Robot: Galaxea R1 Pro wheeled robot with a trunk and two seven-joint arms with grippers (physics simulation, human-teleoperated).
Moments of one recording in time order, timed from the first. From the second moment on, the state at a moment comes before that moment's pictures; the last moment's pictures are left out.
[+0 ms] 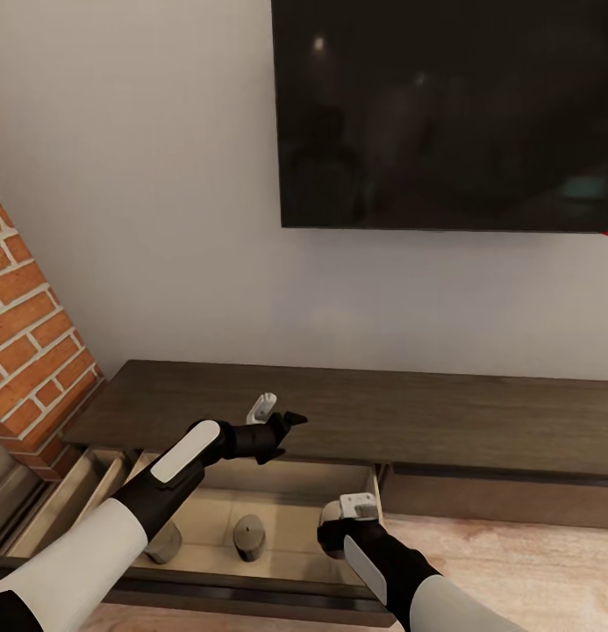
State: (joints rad) left arm -0.79 0.12 -0.66 -0.96 1.79 0.54 0.37; right arm -0.62 0.14 0.58 -0.44 -0.55 0.34 -0.26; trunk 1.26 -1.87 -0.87
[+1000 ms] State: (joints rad) left arm -0.79 0.11 -0.65 -0.96 1.79 0.54 0.37; right arm -0.62 0.14 0.58 -0.44 -0.54 0.34 -0.14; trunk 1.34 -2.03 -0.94
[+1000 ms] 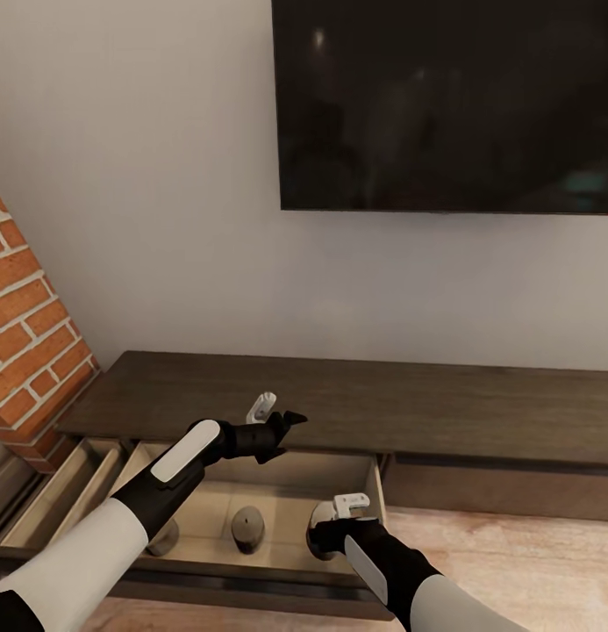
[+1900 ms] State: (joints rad) left arm -0.79 0.12 -0.65 -0.95 1.79 0.54 0.37; right arm -0.62 0.14 0.58 -0.44 -0.54 0.34 -0.14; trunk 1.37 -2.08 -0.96
